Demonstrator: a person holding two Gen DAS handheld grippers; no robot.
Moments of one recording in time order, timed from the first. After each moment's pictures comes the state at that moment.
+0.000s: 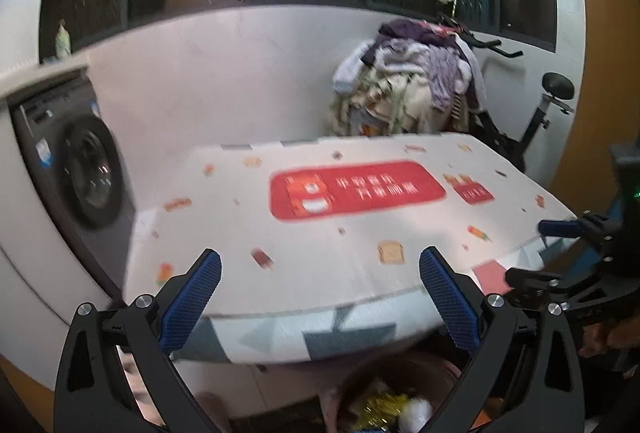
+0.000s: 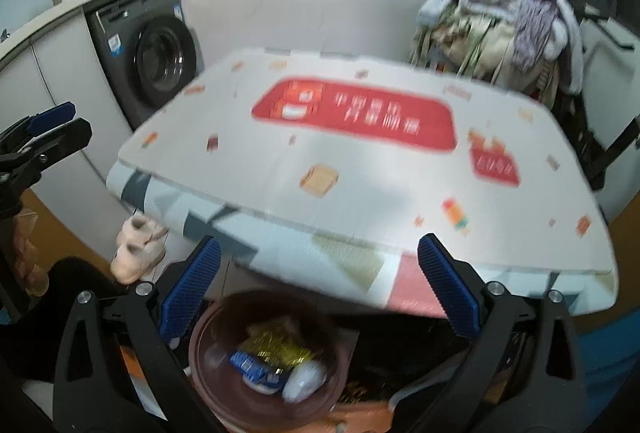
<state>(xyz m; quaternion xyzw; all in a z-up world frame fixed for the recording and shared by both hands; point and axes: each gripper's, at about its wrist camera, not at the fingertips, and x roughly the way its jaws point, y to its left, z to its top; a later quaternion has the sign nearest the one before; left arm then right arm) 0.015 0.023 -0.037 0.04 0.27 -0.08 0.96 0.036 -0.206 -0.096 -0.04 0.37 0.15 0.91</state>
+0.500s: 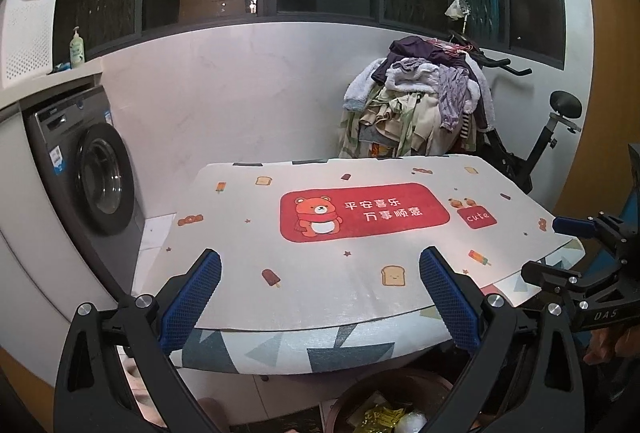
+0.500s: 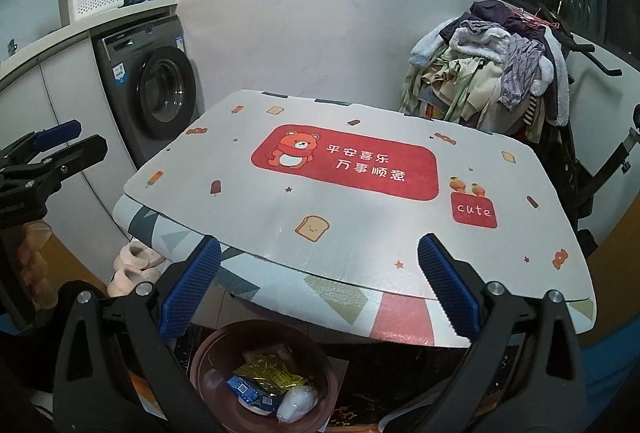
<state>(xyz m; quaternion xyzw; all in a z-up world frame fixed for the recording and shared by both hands) 0.012 0.026 -0.009 0.03 0.26 -0.06 0.96 0.023 -0.210 -0.054 -0.04 0.33 0.15 0.93</state>
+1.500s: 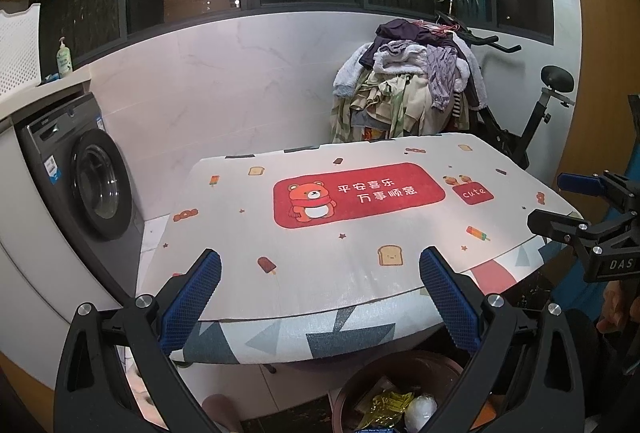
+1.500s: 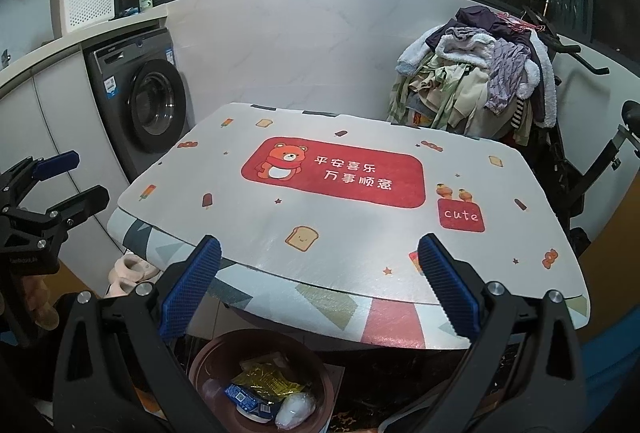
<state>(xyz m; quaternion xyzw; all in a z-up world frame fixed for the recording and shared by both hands) 0.007 0.010 -0.023 0.06 0.28 -0.07 0.96 0.019 -0.216 -0.046 -0.04 0.31 0.13 0.94</state>
